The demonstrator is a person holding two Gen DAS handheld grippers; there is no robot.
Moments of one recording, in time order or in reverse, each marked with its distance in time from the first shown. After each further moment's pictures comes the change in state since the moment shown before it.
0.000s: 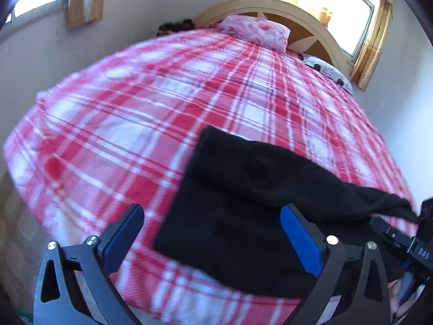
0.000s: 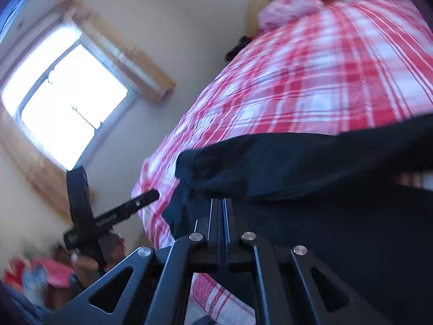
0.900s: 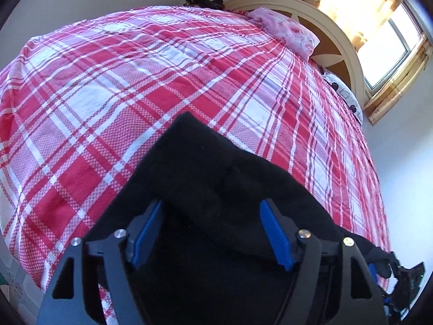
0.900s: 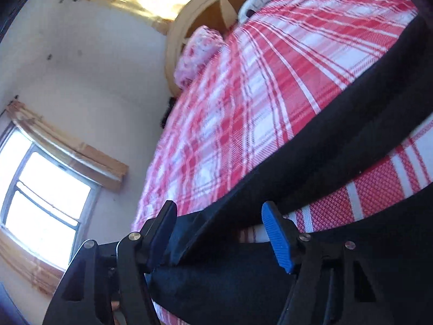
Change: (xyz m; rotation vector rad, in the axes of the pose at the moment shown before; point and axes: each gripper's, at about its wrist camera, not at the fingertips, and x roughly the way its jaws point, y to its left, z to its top) left arm 0.056 -0.009 0.019 -0.255 0.070 -0.042; right arm -0.108 -0.104 0.030 0.363 -0.260 -0.185
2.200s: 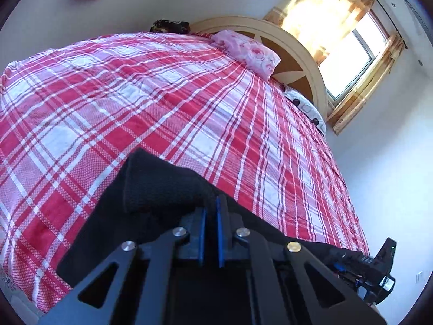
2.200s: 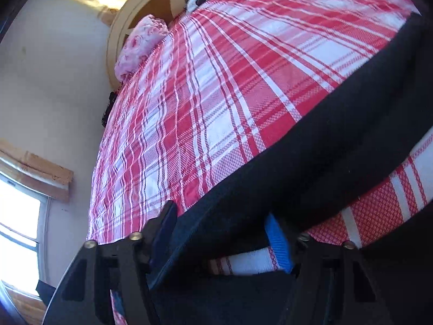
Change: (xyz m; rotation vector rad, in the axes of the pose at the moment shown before) left arm -0.037 -0.029 0.007 0.068 -0.135 -0.176; right arm 0.040 0.003 0.025 0.052 0.042 -0.323
